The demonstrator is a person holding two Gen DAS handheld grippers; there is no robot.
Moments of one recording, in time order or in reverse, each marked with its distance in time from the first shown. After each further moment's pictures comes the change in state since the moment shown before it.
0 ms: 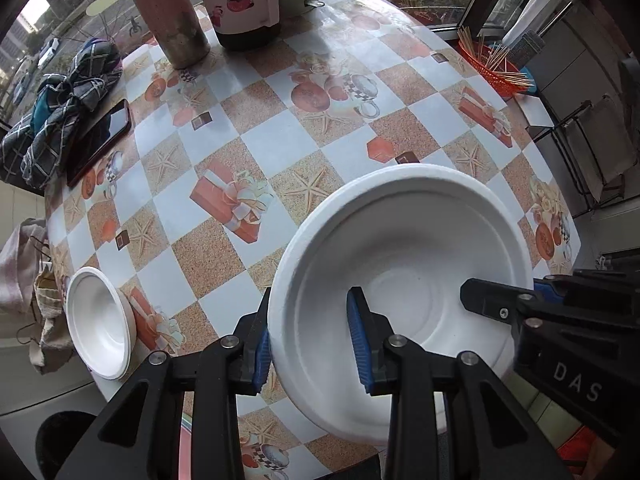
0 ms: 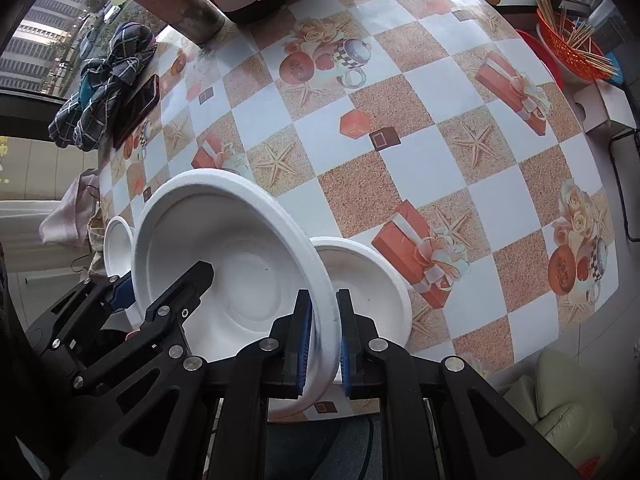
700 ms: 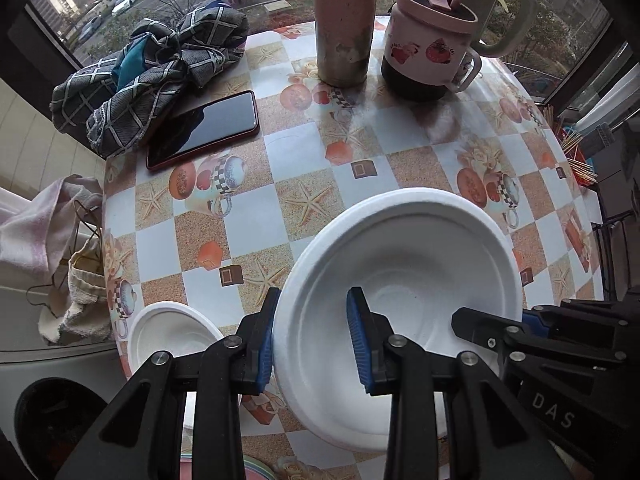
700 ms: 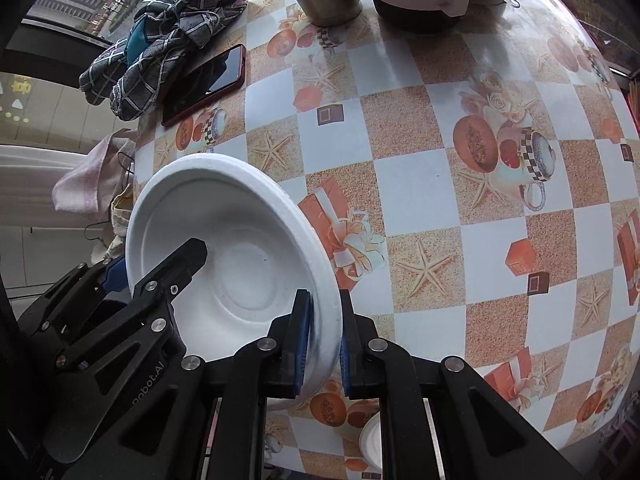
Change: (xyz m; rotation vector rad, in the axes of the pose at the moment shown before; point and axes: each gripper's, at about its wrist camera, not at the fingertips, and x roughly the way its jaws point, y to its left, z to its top) left arm -0.003 0.143 0.040 -0.283 -0.076 0.084; right arm 0.048 0.130 0.095 -0.260 0.048 0.052
